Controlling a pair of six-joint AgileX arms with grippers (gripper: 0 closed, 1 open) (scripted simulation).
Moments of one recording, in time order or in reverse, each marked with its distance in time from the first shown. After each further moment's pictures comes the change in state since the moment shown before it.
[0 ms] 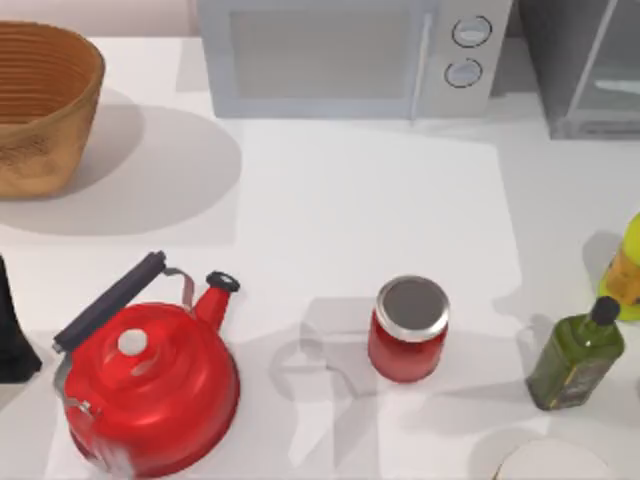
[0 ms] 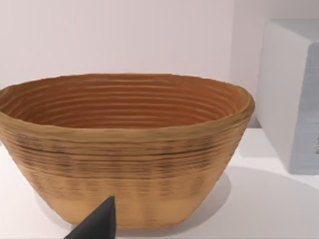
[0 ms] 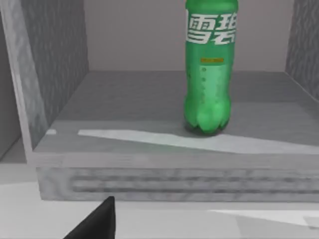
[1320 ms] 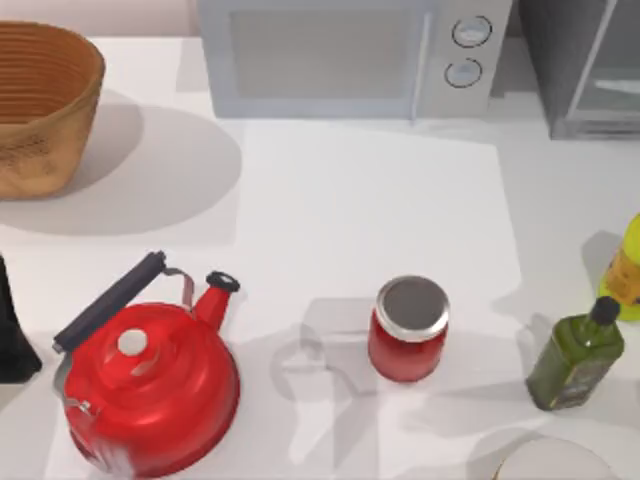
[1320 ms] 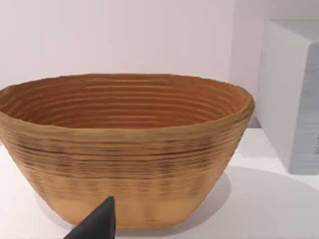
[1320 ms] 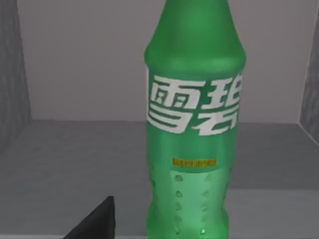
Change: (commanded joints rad) left arm 0.000 0.000 0.000 0.000 0.000 0.000; right arm 0.164 0.391 0.674 -0.267 0.181 -0.009
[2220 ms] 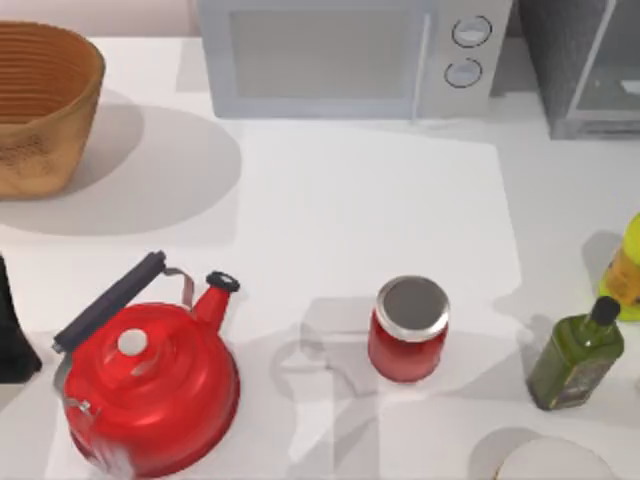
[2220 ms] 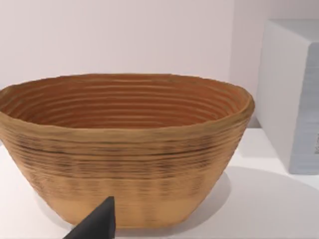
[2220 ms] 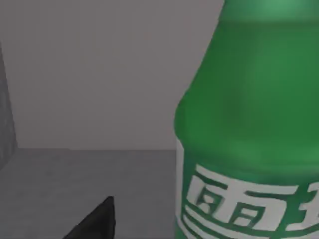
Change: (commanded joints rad) left arm 0.000 0.000 0.000 0.000 0.000 0.000; right arm 0.080 0.151 0.333 -0.196 0.083 -0.001
